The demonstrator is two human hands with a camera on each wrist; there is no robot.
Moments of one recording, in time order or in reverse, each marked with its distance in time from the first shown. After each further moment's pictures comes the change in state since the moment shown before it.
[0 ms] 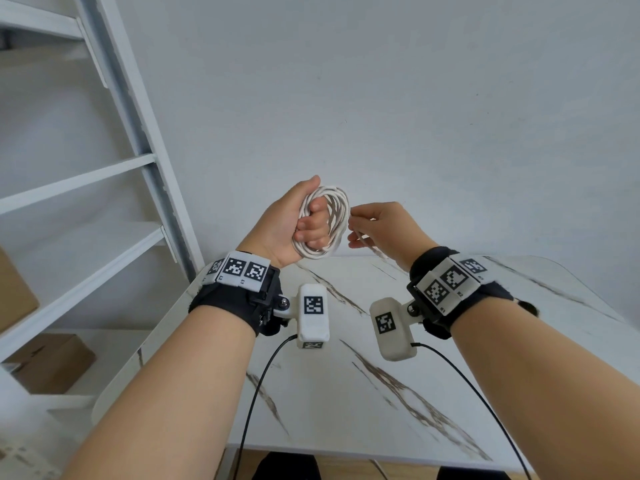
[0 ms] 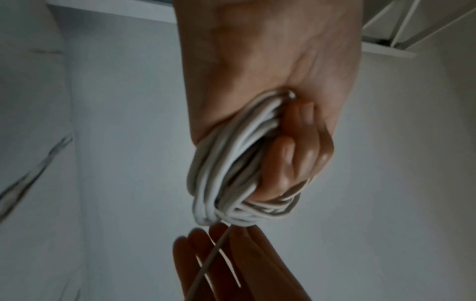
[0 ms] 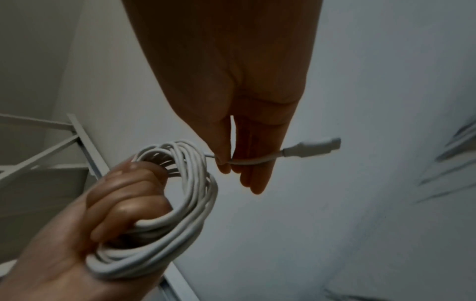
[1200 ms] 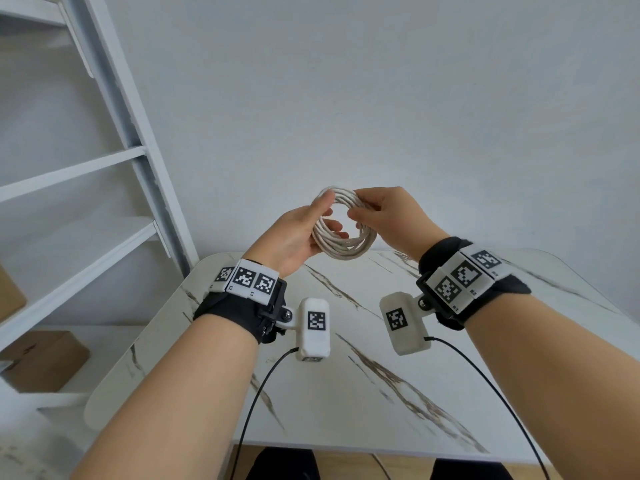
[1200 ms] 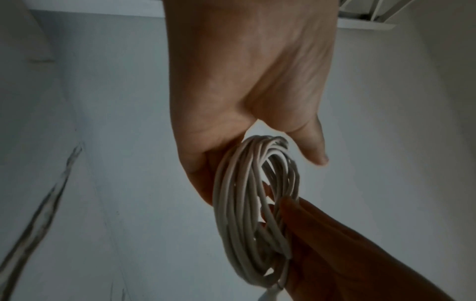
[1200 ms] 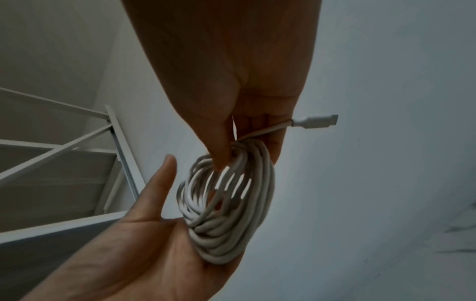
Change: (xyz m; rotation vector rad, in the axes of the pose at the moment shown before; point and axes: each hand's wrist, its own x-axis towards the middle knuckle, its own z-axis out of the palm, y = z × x) left_hand 0.009 -0.031 -0.003 0.259 0.219 0.041; right_hand -0.008 -0.009 -0.014 -0.314 0.002 -0.176
